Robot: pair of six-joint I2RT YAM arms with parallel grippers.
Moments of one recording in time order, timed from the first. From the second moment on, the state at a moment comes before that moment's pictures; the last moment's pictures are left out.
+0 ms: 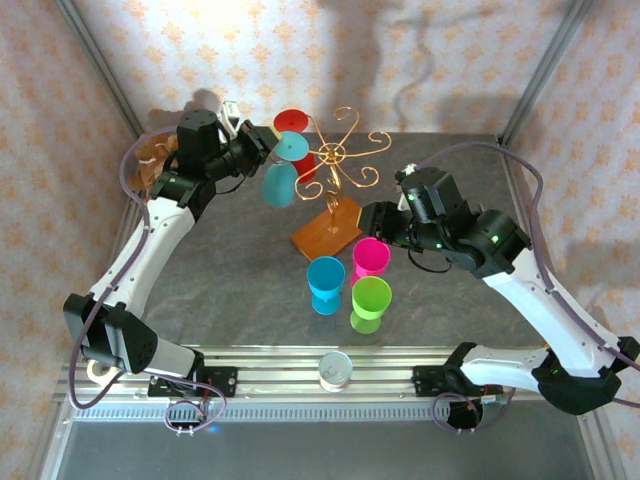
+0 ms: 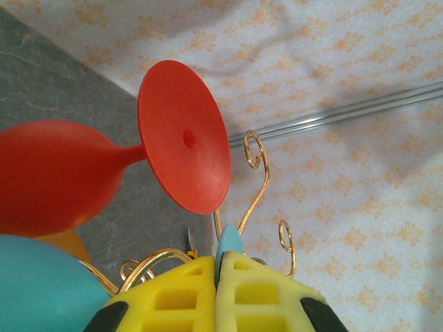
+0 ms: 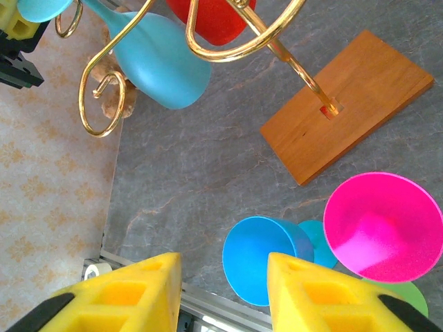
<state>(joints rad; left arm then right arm) -0.22 1.43 1.44 -0.28 0.45 -1.08 0.77 1.15 1.51 -1.03 -0.01 0.85</state>
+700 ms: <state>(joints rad) -0.22 1.39 1.44 -0.28 0.53 -1.06 0.77 1.15 1.51 -1.03 -0.01 0.85</state>
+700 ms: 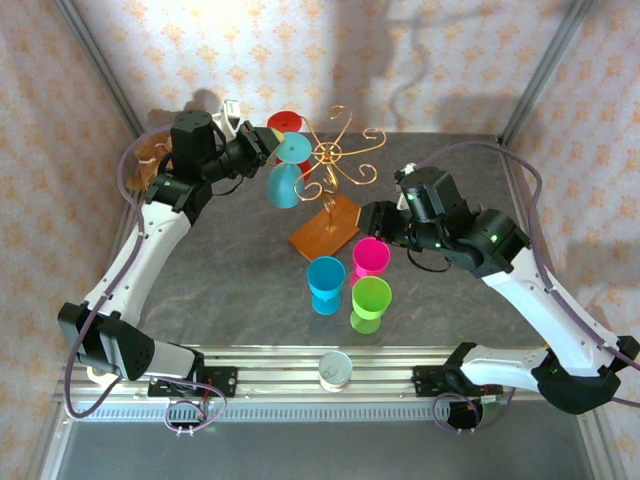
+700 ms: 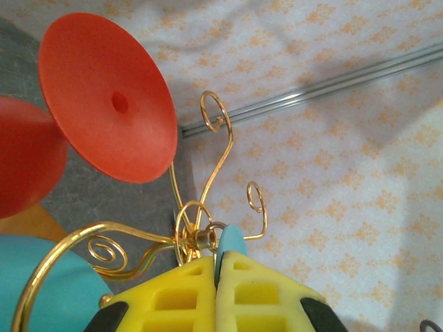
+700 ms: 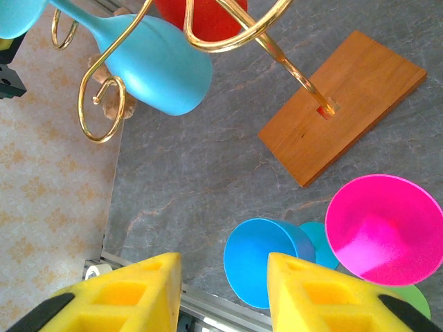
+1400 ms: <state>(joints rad) -0.23 1.26 1.43 -0.40 0.52 -0.99 0.77 1.16 1.51 -1.03 -0.01 0.85</state>
